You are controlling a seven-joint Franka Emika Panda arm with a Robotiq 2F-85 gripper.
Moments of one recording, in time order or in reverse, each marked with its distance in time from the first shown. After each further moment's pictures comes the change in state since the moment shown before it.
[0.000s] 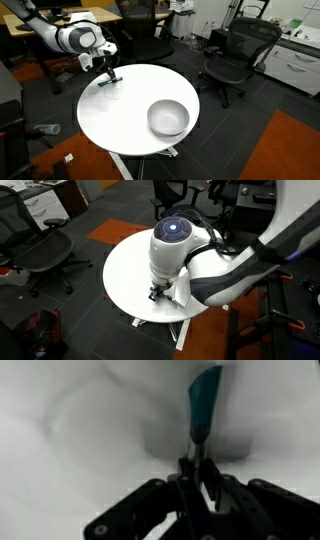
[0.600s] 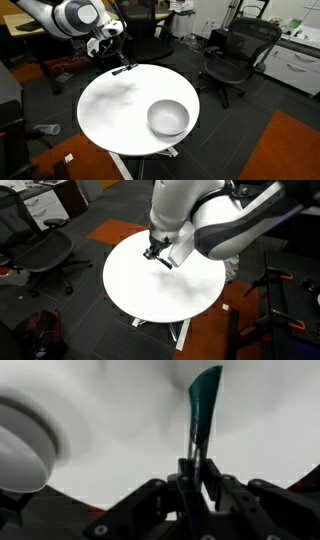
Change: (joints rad) arm 0.122 -0.174 -0.268 -0.051 -0.118 0.001 0.122
